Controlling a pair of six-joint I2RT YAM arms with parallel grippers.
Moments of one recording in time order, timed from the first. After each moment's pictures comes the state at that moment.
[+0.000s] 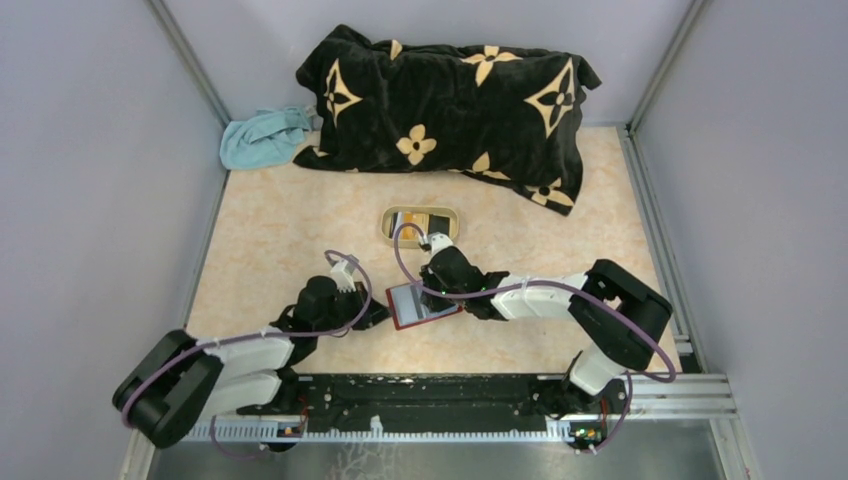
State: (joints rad) left arm -0.62 1.09 0.09 0.53 0.25 -0.74; right arm 0.96 1.57 0.71 0.12 0.04 0.52
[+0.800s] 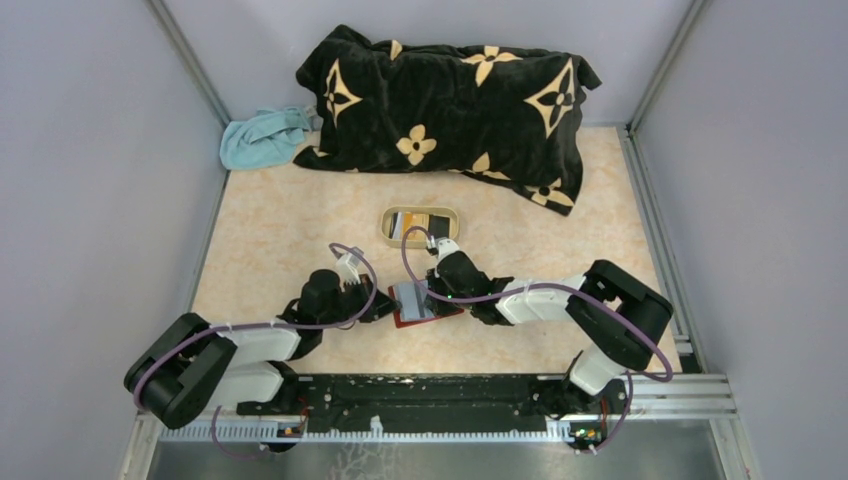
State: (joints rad) left arm -0.62 1.23 0.13 0.68 0.31 -0.78; right arm 0.94 1.57 0.63 0.22 0.01 0.54
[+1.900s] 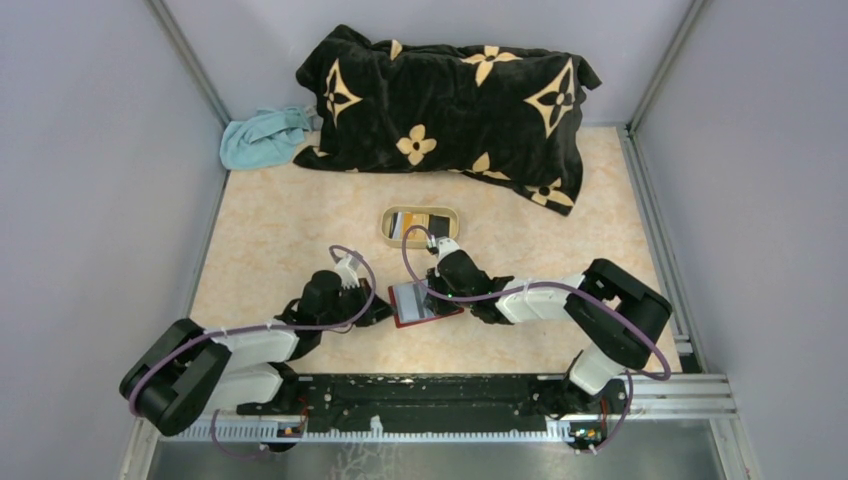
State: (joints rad) left arm -0.62 1.16 0.14 0.54 0.28 -0.77; right arm 0.92 1.58 0.63 0.23 -0.01 0.55
